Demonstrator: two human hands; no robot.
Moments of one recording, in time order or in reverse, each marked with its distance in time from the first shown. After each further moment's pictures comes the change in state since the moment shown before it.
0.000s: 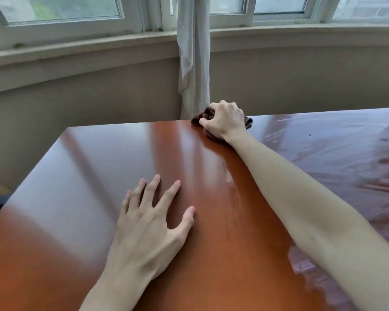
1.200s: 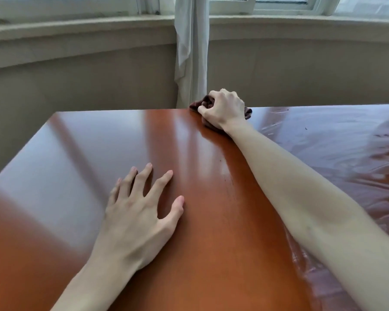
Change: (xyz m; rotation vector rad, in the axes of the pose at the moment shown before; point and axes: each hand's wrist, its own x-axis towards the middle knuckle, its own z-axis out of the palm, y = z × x) left_hand 0.002 -0.003 0.004 0.004 -0.010 0.004; right_hand 0.006 0.011 0.002 0.002 0.027 0.006
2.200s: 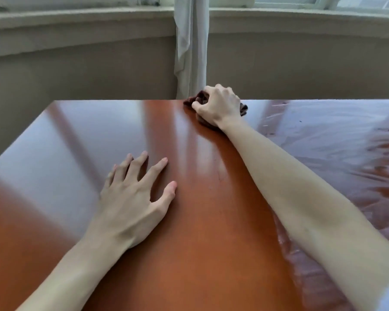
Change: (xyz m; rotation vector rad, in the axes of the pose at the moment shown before) left_hand -0.001 0.000 0.000 0.004 0.001 0.013; right_hand -0.024 -0.008 -0.011 -0.008 -0.023 -0.051
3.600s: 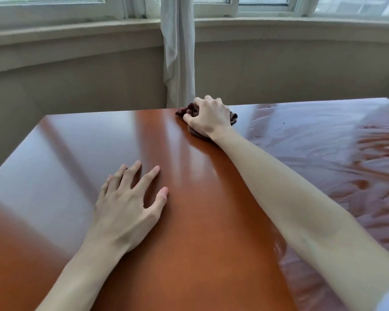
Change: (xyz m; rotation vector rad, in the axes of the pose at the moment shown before) left_hand -0.002 0.002 -0.006 -0.043 -0.036 -0.025; right_hand -0.019 0.003 -0.007 -0.044 -0.011 0.026
